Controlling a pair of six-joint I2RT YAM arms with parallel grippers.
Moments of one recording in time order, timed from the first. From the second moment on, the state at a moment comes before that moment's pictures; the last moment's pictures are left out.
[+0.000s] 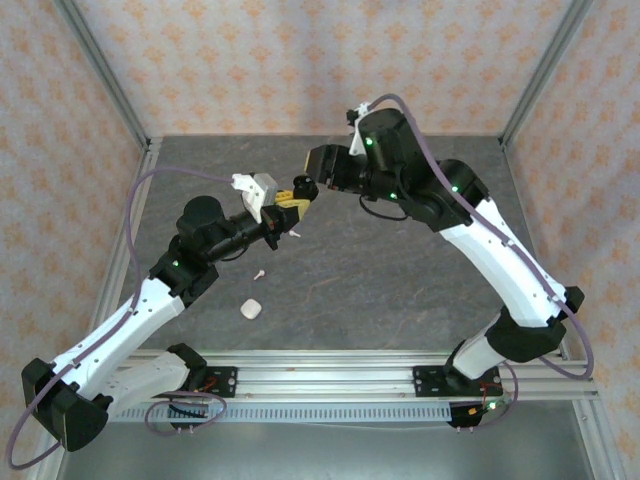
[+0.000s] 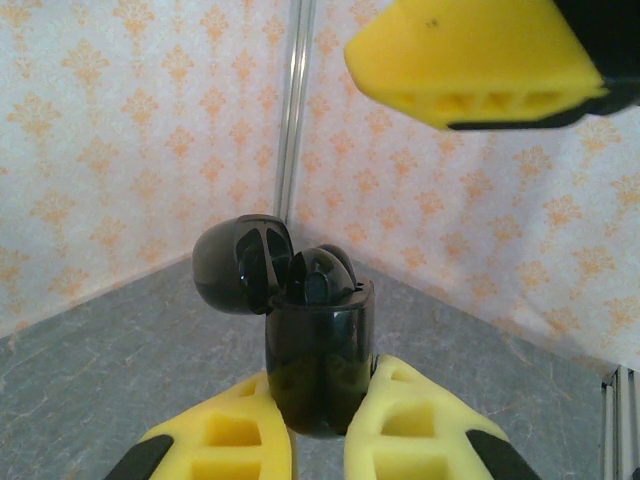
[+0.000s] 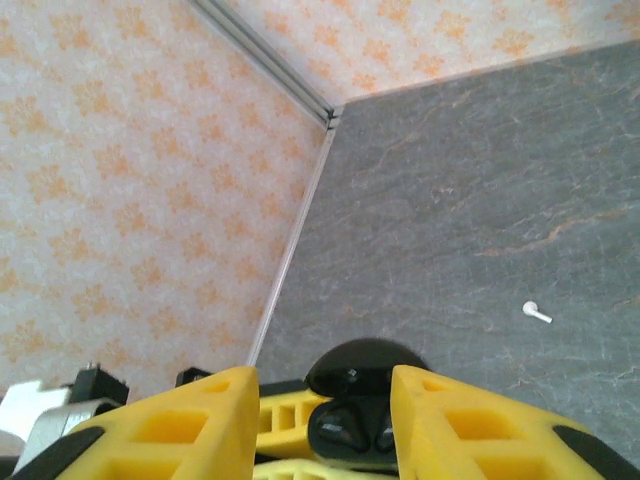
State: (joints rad) left arm -0.54 0.98 0.89 0.07 0.35 -0.13; right arm 0.83 1.54 2.06 -0.97 0.00 0.77
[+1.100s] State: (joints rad) left arm -0.55 0.94 0.92 0.01 0.39 -0.25; right arm 0.63 1.59 1.85 -0.77 -0.60 0.88
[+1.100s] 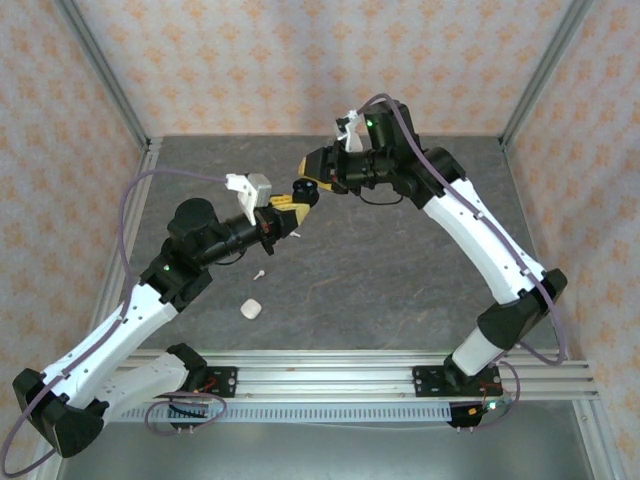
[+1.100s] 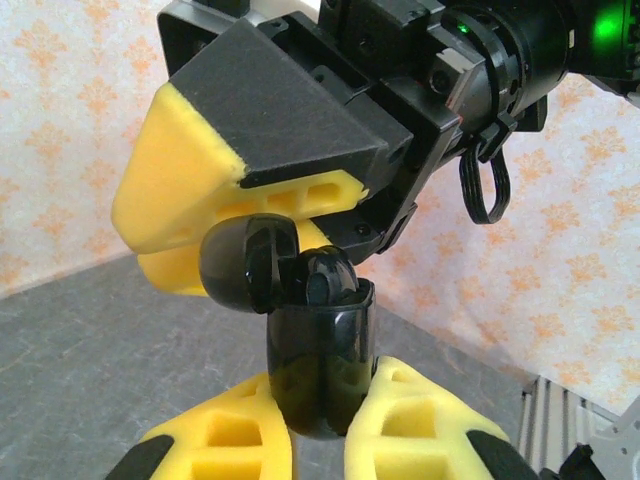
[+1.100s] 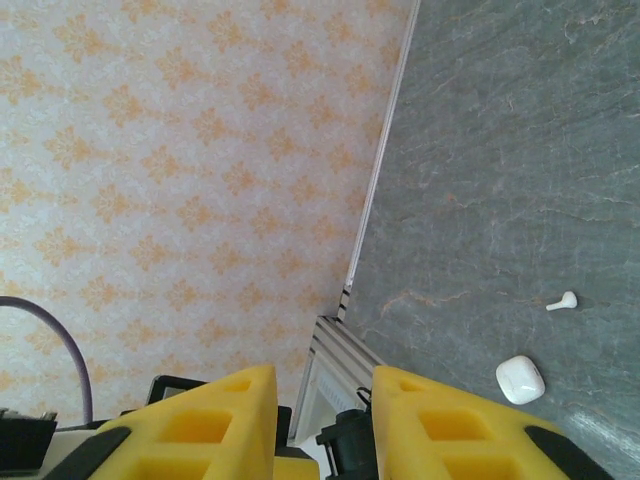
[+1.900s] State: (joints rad) left arm -0.55 0.97 0.97 -0.03 0.32 -0.31; right arm 0.62 1.45 1.74 -0.74 -0.48 0.85
